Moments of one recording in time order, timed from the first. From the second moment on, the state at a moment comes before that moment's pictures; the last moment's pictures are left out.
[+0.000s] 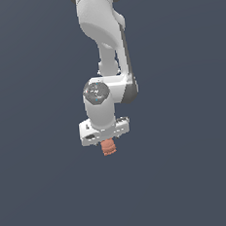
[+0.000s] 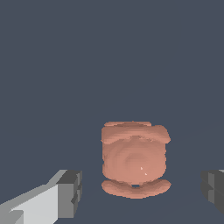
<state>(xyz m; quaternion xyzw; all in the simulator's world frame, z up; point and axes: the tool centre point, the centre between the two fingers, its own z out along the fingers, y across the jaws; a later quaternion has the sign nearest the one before) 0.044 -0.038 0.093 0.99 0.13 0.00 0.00</state>
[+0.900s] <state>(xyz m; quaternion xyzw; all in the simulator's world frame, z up) 0.044 -0.039 0.045 0.99 0.13 0.00 0.00</state>
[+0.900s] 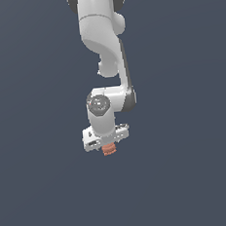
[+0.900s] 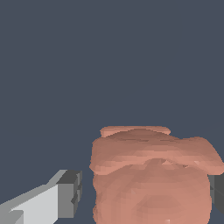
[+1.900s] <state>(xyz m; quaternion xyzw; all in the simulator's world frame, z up) 0.044 -0.040 0.046 0.99 0.13 0.00 0.00</state>
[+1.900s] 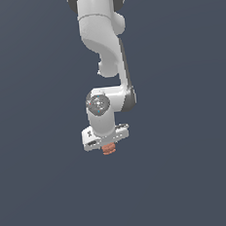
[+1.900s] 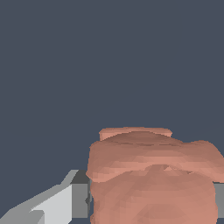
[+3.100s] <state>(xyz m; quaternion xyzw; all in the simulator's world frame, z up) -0.002 -0.084 0.246 0.99 0.13 0.00 0.00</state>
